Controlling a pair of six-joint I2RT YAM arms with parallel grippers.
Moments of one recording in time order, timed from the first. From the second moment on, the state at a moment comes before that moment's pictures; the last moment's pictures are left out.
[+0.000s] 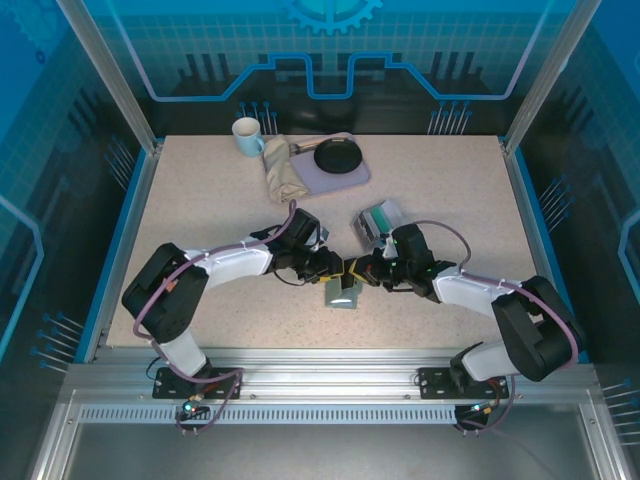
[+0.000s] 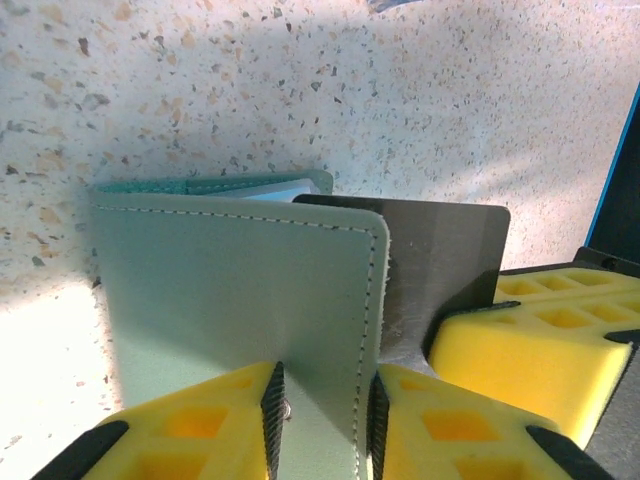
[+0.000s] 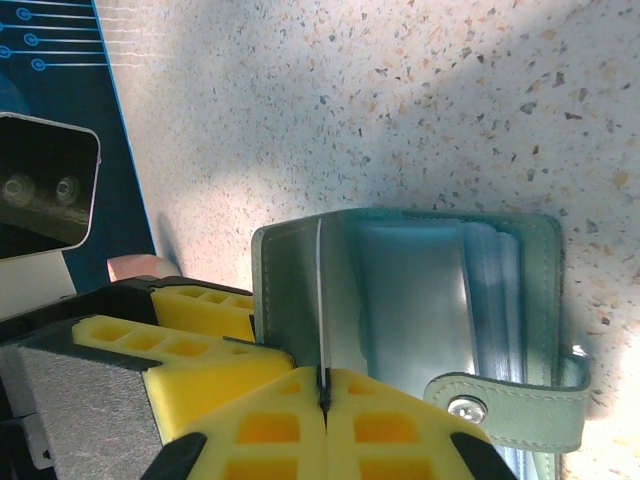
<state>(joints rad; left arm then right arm) -0.63 1.70 0.97 -0.24 0.51 -0.93 0.48 1.41 0.55 0.13 -0.54 1.09</state>
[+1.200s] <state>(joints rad) -0.48 1.60 0.82 -0.32 0.54 -0.77 0.56 1.45 0.83 -0.50 -0.18 0.79</state>
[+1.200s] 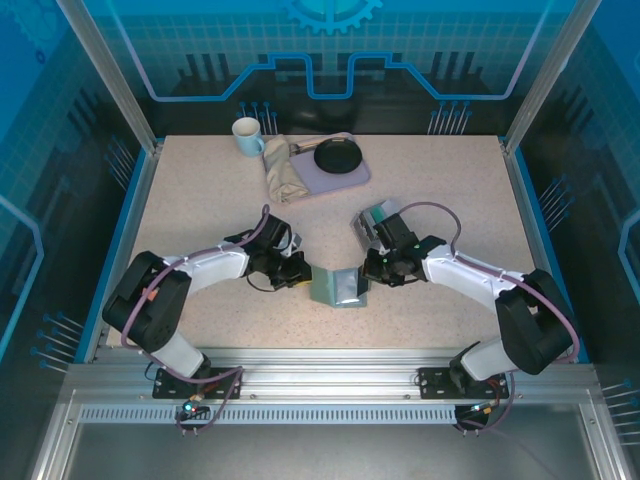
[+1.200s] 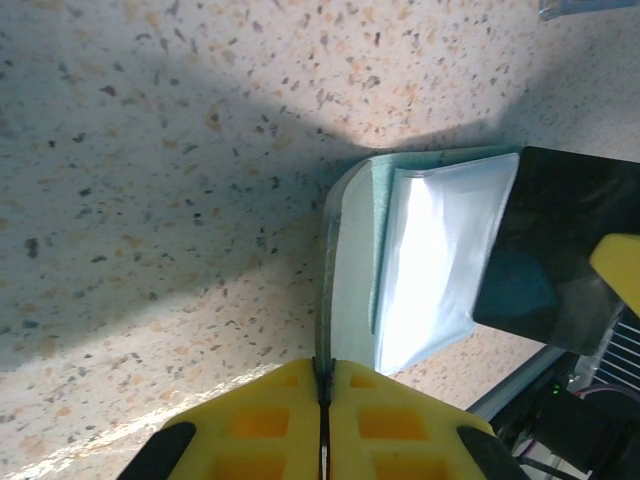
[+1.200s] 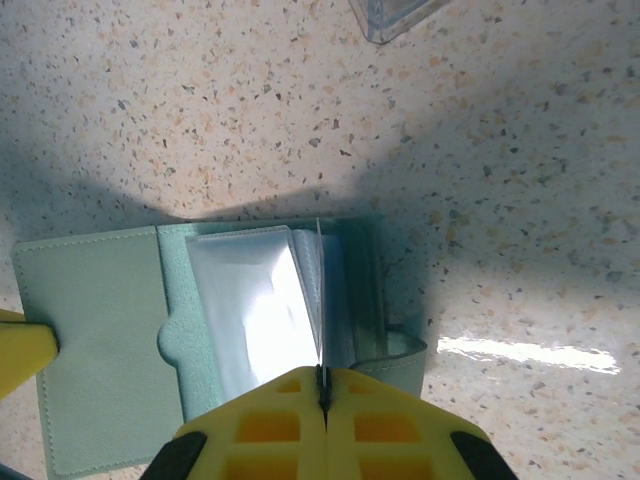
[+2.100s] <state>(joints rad) -0.48 1.66 0.80 -0.31 0.51 -0.77 0.58 1.46 0.93 -0.62 -0.13 0.66</state>
